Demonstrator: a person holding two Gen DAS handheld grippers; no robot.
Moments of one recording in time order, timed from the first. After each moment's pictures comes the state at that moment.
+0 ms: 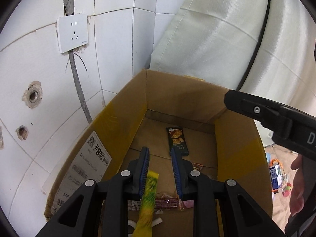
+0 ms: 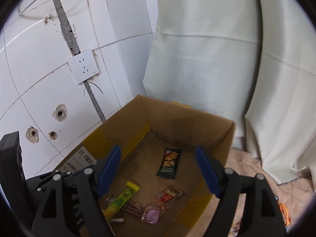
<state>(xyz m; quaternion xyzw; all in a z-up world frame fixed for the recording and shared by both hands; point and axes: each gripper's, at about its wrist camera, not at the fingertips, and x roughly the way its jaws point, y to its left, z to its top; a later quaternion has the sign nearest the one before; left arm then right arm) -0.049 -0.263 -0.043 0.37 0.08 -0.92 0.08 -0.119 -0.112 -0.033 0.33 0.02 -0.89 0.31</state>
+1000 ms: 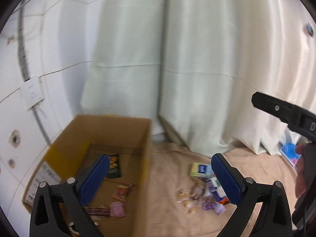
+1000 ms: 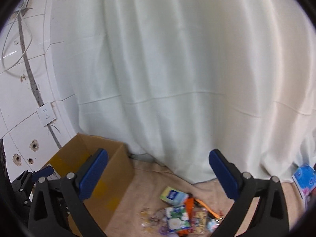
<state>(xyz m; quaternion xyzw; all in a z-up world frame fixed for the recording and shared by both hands) -0.030 -0.072 0.030 0.29 0.01 -0.96 -0.02 -0.072 0.126 0.021 0.23 -0.03 -0.96 0.13</state>
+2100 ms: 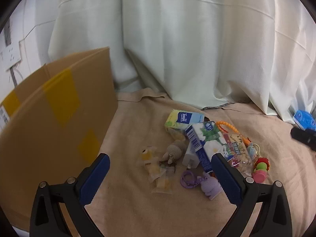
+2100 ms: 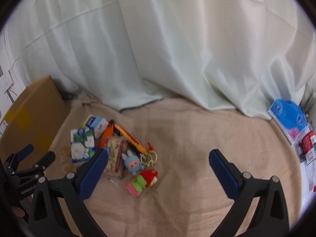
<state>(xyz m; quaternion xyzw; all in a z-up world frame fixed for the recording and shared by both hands) -0.039 0.007 -0.131 0.36 0.02 -0.93 0.00 -0.072 0.257 -0.151 0.38 -0.04 -0.92 0.05</state>
